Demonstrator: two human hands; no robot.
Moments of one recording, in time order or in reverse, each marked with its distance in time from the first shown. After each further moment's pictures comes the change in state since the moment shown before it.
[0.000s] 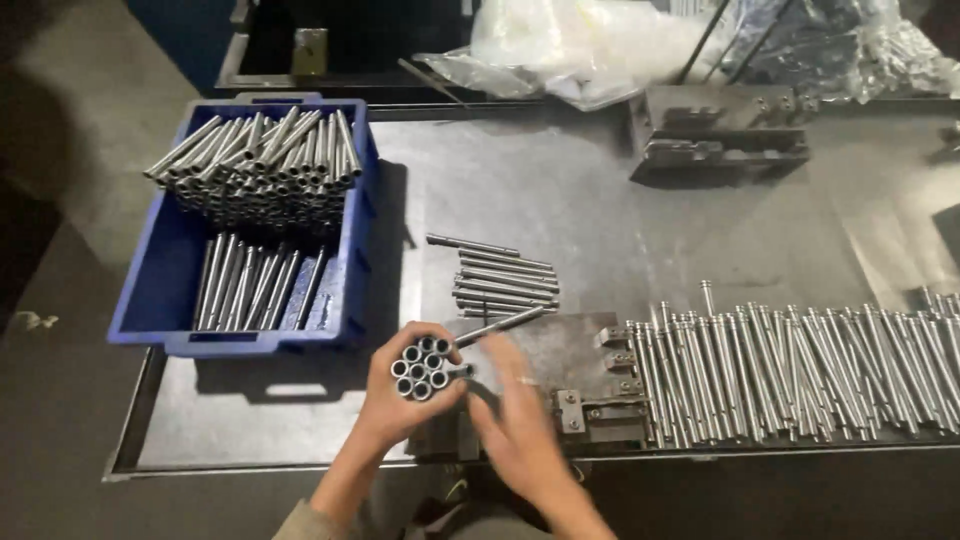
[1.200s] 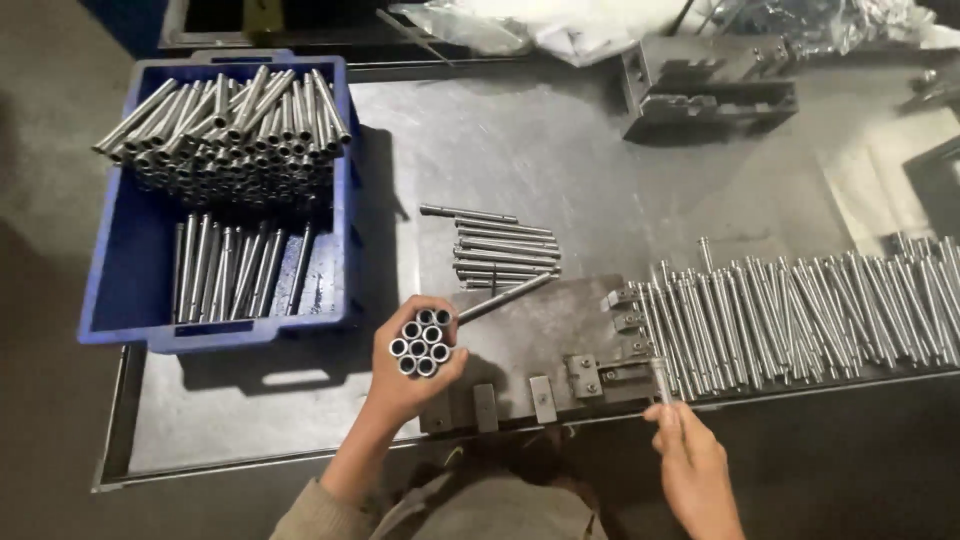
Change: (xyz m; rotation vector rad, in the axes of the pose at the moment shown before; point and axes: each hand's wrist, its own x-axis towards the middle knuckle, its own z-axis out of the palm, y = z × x) left_hand -0.003 -0.021 -0.017 -0.120 0.002 0.017; right_hand -0.124 0.033 -0.107 -0.370 0.223 0.975
